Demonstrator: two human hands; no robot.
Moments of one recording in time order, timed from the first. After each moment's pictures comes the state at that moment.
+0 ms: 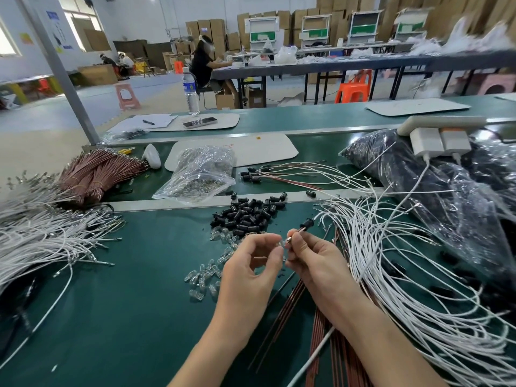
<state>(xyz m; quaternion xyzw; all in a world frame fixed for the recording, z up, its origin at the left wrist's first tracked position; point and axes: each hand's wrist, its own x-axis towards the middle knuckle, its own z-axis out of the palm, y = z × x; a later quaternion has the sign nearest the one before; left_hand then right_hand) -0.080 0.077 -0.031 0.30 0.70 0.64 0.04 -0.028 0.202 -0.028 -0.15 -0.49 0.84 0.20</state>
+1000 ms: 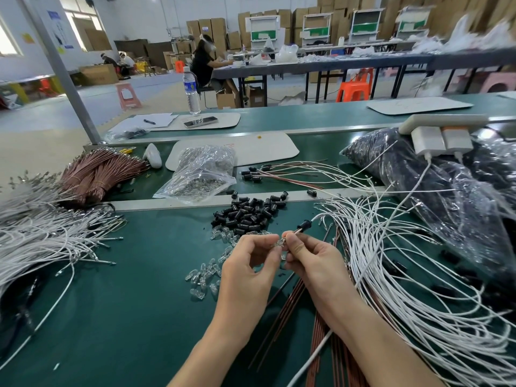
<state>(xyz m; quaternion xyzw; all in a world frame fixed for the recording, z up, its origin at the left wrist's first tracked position) -0.083 0.078 -0.035 0.30 0.70 0.64 0.01 -0.030 0.195 -0.028 -0.19 -0.51 0.81 0.22</state>
